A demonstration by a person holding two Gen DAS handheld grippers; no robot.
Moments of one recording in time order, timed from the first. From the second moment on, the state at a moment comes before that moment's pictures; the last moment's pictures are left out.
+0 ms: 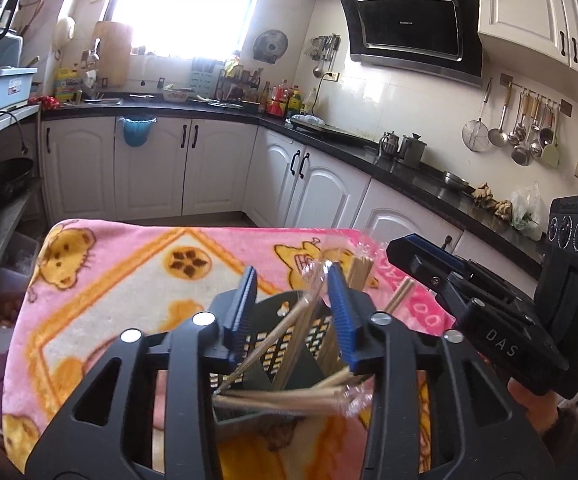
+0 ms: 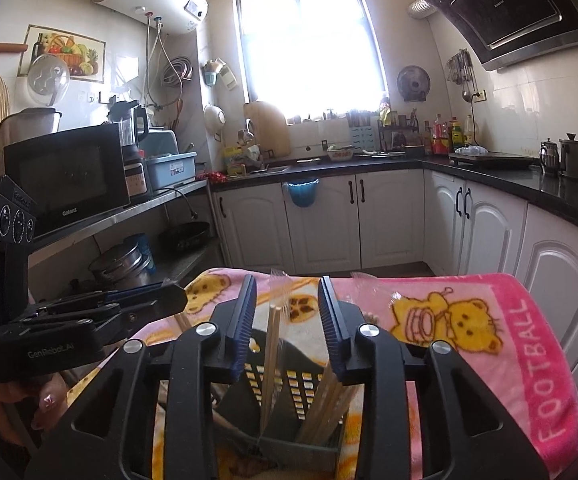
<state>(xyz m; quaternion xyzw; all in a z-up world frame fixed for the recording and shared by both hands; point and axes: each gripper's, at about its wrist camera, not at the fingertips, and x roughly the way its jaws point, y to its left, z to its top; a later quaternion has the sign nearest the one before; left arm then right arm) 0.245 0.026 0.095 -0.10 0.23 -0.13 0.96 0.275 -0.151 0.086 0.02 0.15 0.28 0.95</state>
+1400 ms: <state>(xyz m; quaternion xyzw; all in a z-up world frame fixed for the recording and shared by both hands) 0.140 0.026 0.028 -0.13 0.25 -0.13 0.95 0.171 -0.201 0.013 0.00 0.24 0.25 0.94</state>
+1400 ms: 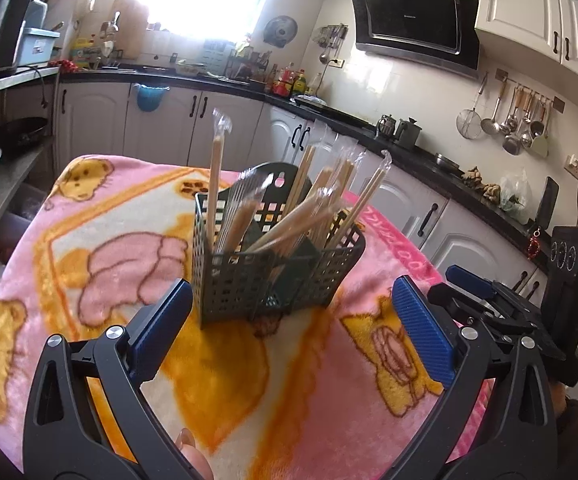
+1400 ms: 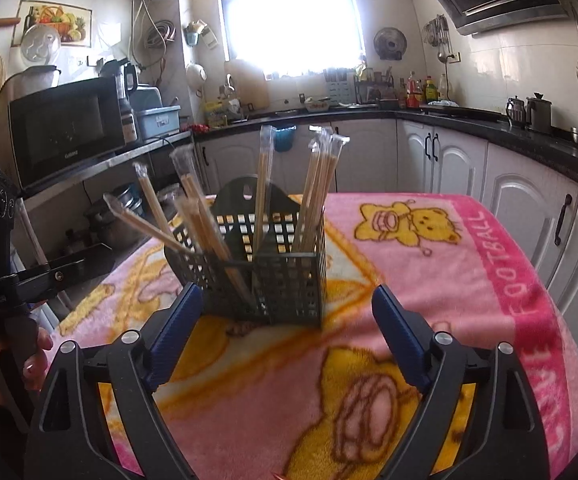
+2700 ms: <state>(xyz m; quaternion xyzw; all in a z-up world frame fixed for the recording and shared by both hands) 0.114 0.016 -0.018 -0.08 0.15 -0.05 0.98 0.128 -0.222 -0.024 -0.01 0.08 0.16 0.98</state>
